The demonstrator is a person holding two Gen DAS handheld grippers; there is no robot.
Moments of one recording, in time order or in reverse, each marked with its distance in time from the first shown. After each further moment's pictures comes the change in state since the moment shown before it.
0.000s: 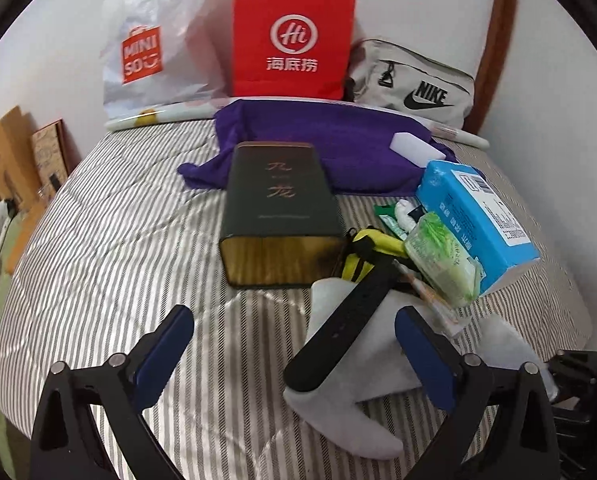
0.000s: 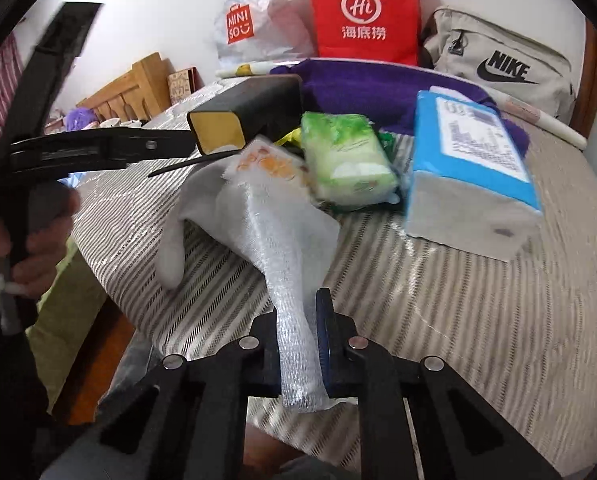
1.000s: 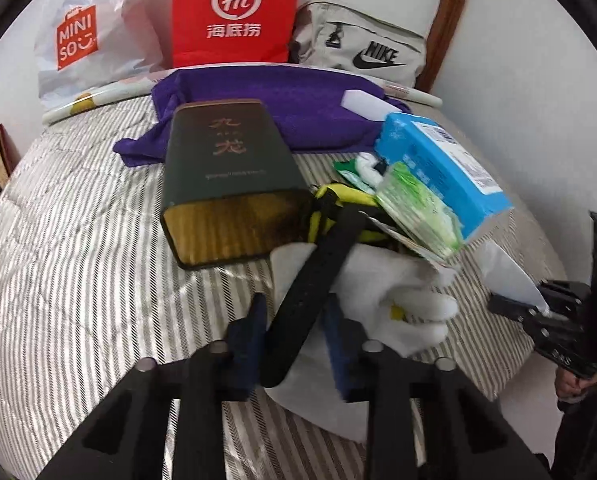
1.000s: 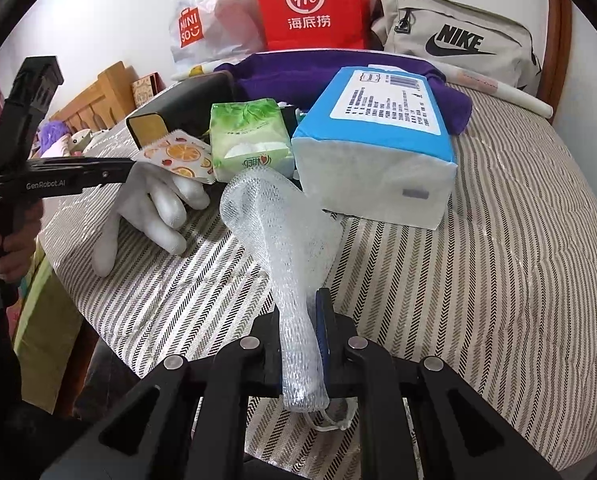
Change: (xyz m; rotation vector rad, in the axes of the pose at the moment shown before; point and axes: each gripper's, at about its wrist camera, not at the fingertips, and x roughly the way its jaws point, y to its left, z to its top) left arm 0.020 0.008 -0.015 0.114 0.099 -0.203; right arm 0.009 -0.045 -0.005 0.084 0.017 -0.065
